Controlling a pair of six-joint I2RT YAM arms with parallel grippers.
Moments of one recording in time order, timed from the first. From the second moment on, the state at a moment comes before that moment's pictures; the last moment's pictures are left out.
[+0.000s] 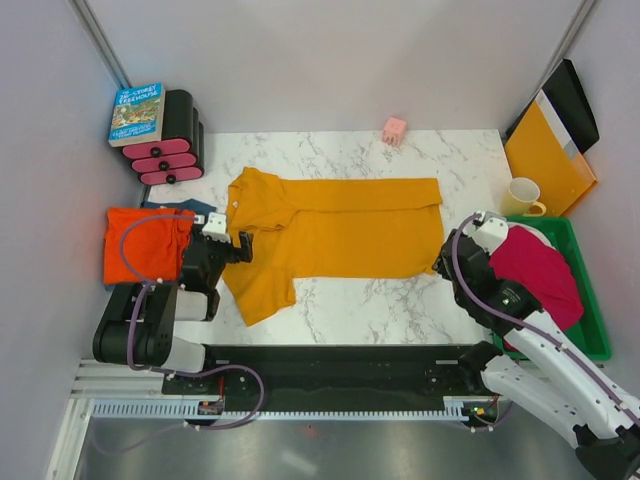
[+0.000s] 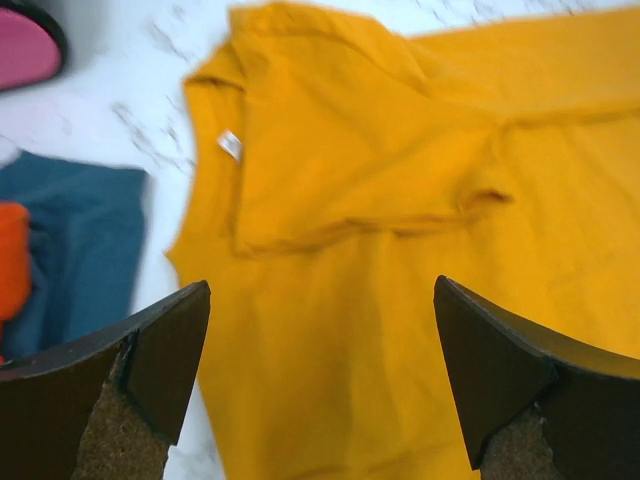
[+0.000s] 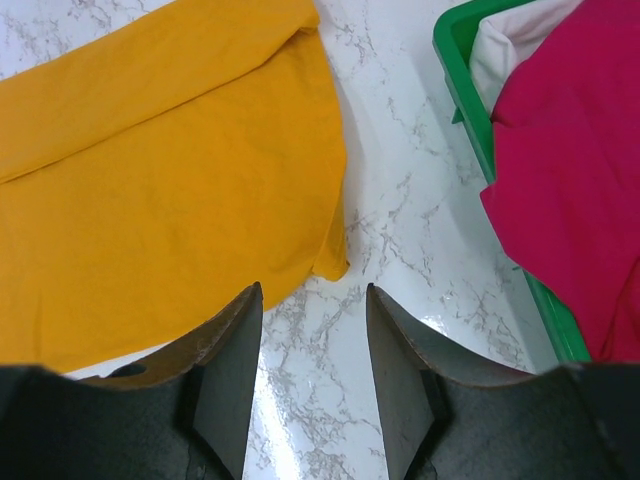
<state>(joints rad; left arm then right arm) -0.06 1.43 0.17 1.08 0.16 0.04 0.59 0.72 0.71 -0.66 0.68 0.70</state>
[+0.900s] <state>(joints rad) -0.04 1.43 0.22 1.09 0.08 0.04 0.59 0.85 0.69 -0.53 0.69 0.57</state>
